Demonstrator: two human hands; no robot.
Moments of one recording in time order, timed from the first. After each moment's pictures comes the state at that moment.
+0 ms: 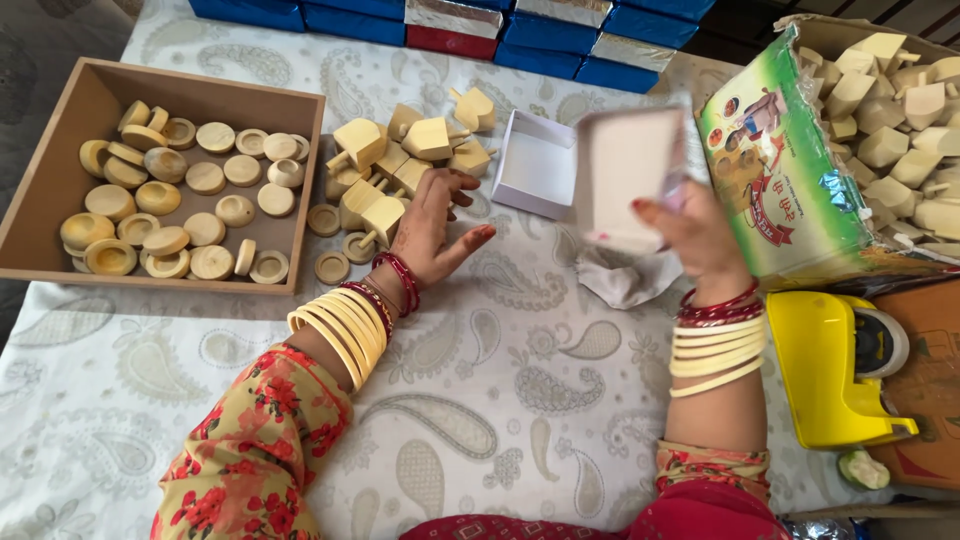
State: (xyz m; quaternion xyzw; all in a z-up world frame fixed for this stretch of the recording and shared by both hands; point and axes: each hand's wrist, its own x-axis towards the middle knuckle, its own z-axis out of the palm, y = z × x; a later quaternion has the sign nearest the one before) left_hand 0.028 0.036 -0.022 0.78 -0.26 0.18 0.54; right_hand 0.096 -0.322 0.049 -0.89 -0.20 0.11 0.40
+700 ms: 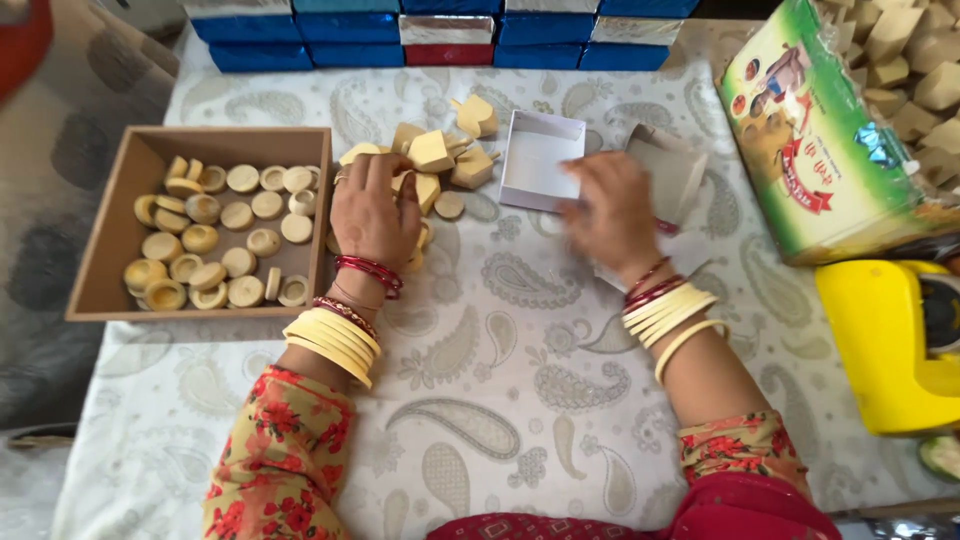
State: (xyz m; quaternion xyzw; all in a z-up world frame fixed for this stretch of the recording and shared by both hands) left_hand 0.030 0.069 0.015 0.90 -0.10 0.34 0.26; right_hand 0.092 -0.247 0.001 -0.86 -0.32 -0.35 0.21
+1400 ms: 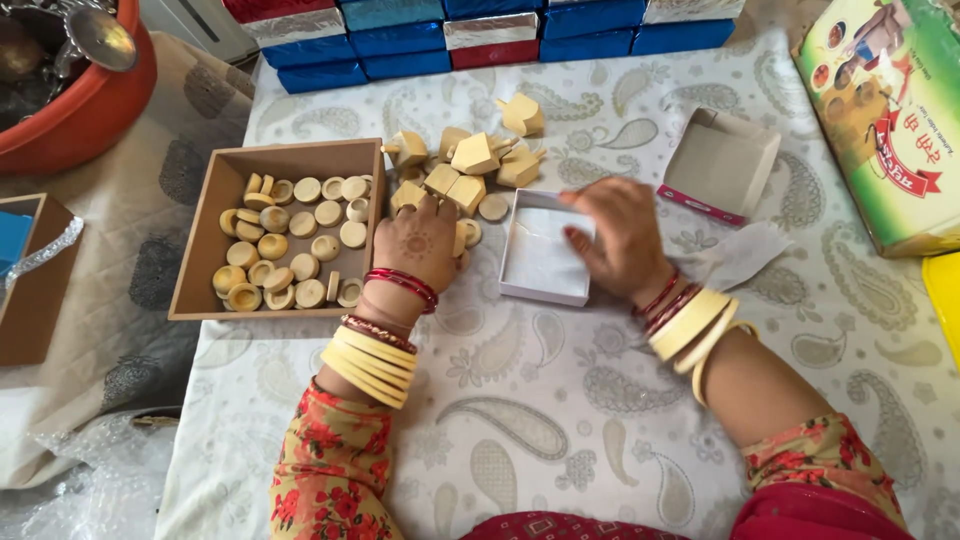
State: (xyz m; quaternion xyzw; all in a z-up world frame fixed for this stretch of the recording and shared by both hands) left_hand 0.001 0.068 0.064 1.00 -0.03 -0.03 0.08; right_hand 0.054 -0.198 0.009 -0.78 -0.48 -0.30 0.27
